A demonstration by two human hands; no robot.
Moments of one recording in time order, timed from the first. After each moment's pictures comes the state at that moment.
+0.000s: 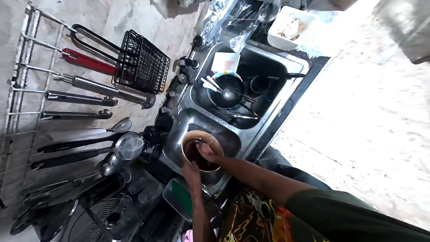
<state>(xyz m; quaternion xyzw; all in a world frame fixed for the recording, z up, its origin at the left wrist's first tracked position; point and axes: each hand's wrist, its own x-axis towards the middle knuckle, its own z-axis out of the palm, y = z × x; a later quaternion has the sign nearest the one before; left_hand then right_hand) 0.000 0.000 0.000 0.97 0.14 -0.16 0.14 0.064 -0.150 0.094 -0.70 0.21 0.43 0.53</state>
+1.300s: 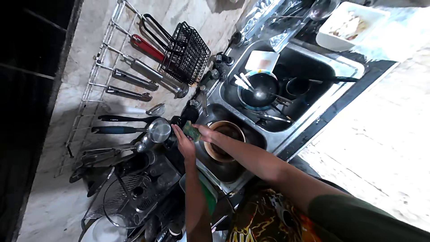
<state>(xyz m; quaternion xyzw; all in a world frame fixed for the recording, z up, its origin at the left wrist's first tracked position) 0.125 0.077 -0.008 1.00 0.04 0.06 0.06 0.153 -0.047 -0.039 -0.25 0.22 0.33 0.88</state>
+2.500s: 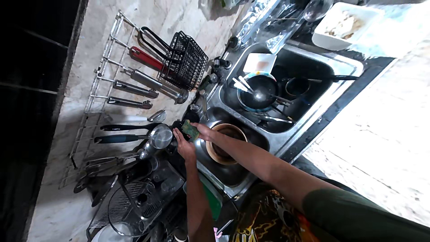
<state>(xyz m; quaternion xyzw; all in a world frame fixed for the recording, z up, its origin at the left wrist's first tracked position) 0.140 0.076 -0.004 1.00 0.09 0.02 0.01 0.184 -0.042 -0.051 -0.23 0.21 0.31 0.90</state>
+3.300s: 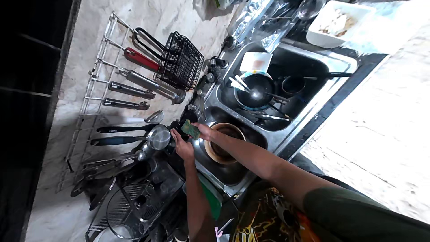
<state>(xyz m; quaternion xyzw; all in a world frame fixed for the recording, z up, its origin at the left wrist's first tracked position) 0.140 0.076 -0.001 0.99 0.10 0.01 0.03 0.176 -0.050 -0.063 -0.21 0.20 0.31 0.90</state>
